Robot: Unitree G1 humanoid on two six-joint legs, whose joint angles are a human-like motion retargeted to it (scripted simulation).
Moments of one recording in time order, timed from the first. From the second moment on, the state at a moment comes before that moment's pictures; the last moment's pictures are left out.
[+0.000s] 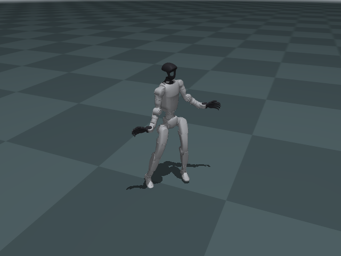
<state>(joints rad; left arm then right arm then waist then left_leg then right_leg) -0.36 0.30 0.63 1.02 0.11 -0.53 0.27 -0.02 -0.19 -1.41 1.13 -0.07 -0.58 -1.09 0.25 -0.06 0.05 -0.26 -0.22 -0.32 0.41 -0.15 -0.09 0.07 -0.37 -0.19 0.22 -0.01 0.15</state>
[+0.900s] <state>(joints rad) -0.12 0.21 0.68 1.55 0.21 -0.20 0.27 -1.13 -1.06 -0.04 0.65 0.72 -0.13 0.20 0.01 -0.19 -0.01 -0.02 -0.03 0.32 0.12 -0.27 0.08 -0.15 -0.28 -0.61 0.18 0.39 0.00</state>
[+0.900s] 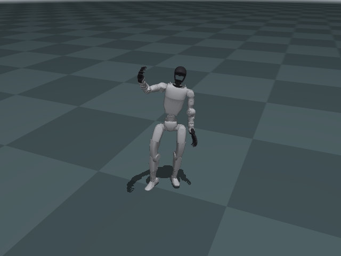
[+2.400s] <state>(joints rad) -1.58 0.65 0.36 0.94 -0.50 -0.59 -0.28 -0.67 -0.80 -1.02 1.14 1.35 -0.23 0.86 0.29 0.07 -0.05 -0.10 -0.15 0.38 0.68 -0.34 0.16 -0.35 -0.37 -0.27 0.80 -0.05 0.04</state>
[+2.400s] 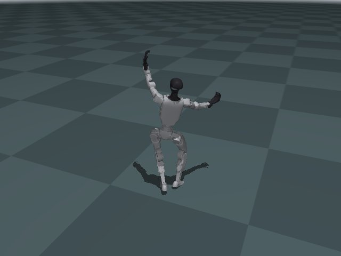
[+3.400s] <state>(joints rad) -1.52 0.70 0.32 0.90 -0.43 -0.68 -0.18 -0.75 -1.10 0.07 1.23 -1.36 -0.20 0.33 -0.03 0.14 -0.10 0.16 -0.09 0.39 0.06 -0.13 0.10 -0.09 -0.08 -0.22 0.11 0.33 0.11</state>
